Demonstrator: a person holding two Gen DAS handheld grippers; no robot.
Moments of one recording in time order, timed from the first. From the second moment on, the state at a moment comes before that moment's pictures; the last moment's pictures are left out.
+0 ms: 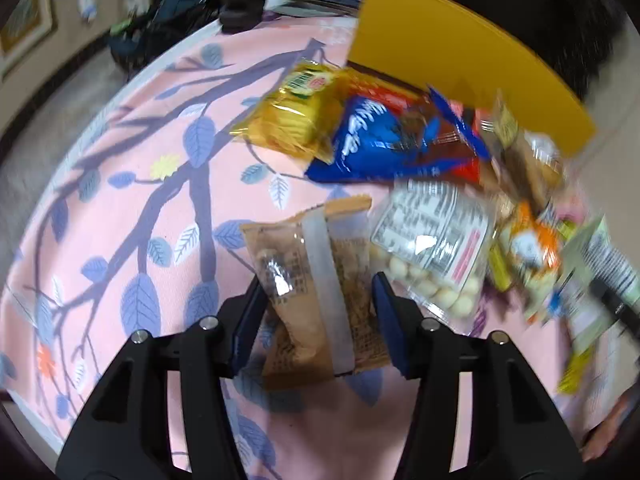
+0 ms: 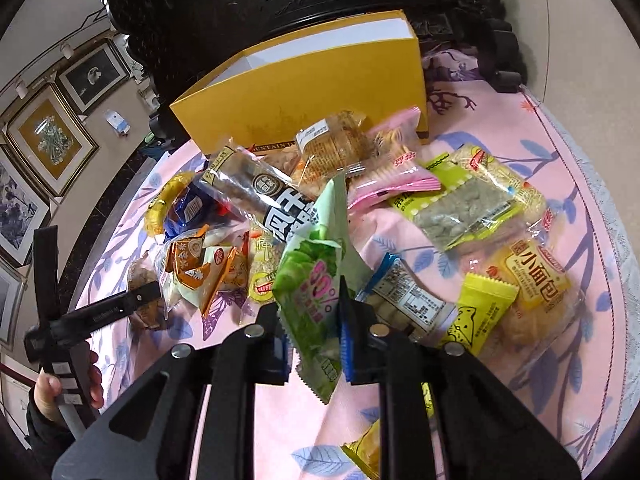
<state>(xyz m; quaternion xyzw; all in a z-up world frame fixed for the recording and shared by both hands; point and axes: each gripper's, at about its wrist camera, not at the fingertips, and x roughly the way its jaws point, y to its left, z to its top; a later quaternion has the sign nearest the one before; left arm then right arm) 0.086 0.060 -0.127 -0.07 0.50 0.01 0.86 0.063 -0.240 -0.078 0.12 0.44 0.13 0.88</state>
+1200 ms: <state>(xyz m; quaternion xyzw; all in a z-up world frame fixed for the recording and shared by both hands) 0.225 -0.033 0.051 -0.03 0.37 -0.07 0.92 0.199 -0.219 0.050 0.12 0.36 0.13 0.92</state>
